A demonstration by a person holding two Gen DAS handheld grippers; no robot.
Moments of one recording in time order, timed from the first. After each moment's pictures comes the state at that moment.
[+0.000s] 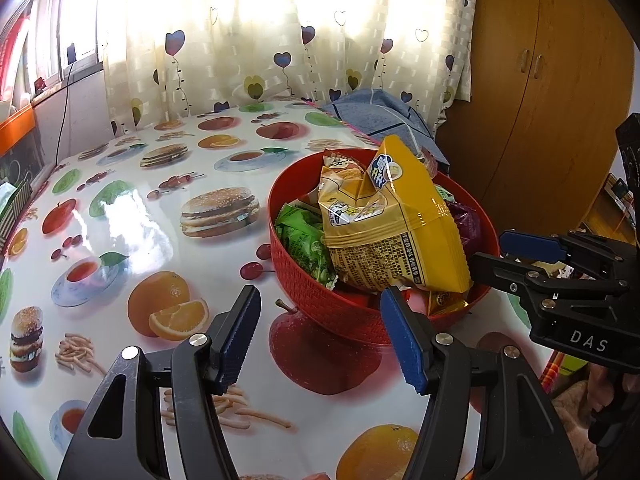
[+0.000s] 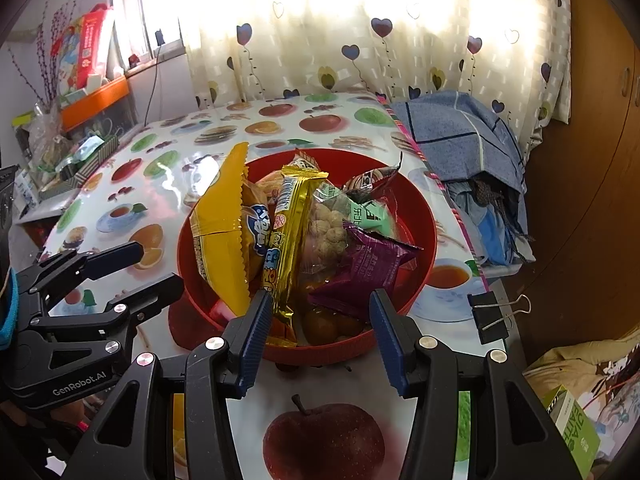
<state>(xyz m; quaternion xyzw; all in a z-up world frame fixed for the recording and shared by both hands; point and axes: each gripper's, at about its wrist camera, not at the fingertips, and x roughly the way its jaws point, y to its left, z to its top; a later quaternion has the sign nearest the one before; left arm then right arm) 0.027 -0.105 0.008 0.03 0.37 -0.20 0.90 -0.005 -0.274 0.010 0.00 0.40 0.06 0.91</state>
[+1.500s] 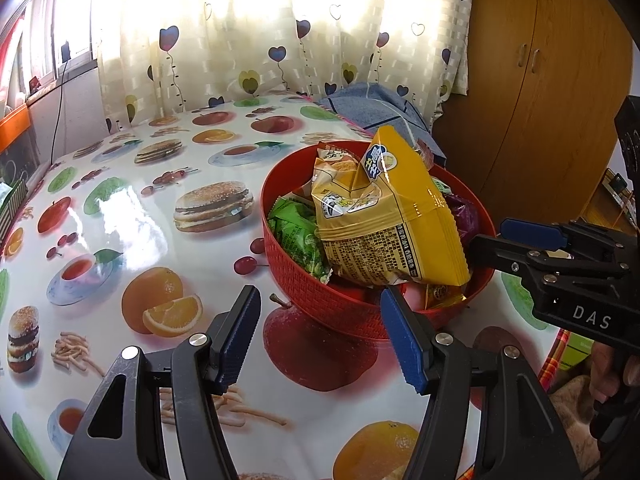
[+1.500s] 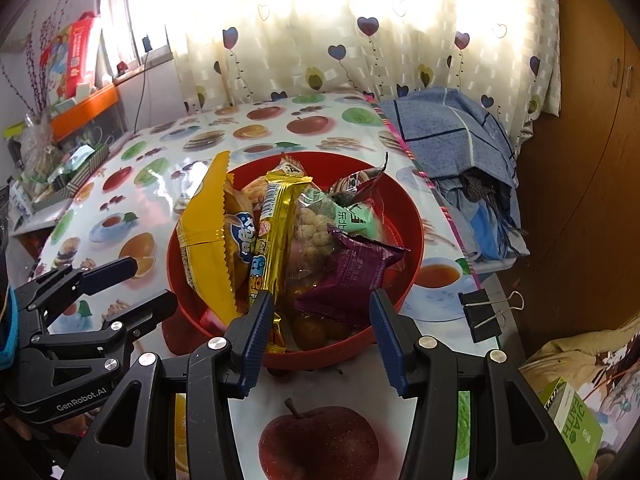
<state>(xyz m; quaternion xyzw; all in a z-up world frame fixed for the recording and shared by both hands) 0.027 -0.108 0.003 0.03 0.38 -0.21 0.90 -0.003 -0.280 0.011 0.01 0.40 0.05 0.91</state>
